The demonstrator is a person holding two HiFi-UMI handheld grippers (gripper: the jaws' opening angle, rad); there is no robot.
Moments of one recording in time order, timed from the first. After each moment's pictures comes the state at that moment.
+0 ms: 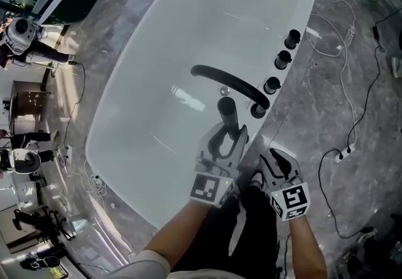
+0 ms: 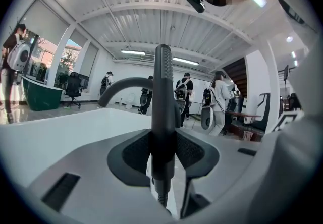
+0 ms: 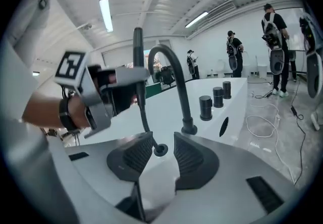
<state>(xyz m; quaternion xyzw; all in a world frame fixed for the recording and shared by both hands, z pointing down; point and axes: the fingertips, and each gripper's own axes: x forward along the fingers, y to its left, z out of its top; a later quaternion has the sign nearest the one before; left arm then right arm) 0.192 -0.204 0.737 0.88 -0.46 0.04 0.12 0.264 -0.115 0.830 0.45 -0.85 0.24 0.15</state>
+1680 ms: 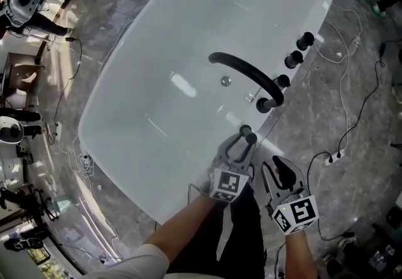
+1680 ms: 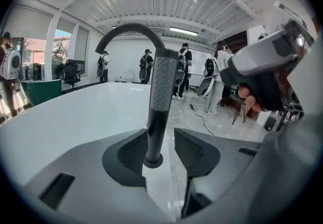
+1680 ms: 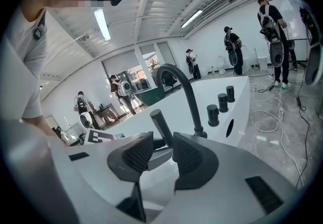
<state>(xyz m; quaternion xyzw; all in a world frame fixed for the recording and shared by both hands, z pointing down) 0.199 -0.137 0.860 0.86 -0.44 0.20 0.15 0.247 -0.096 0.762 0.43 -0.85 0.28 0.12</state>
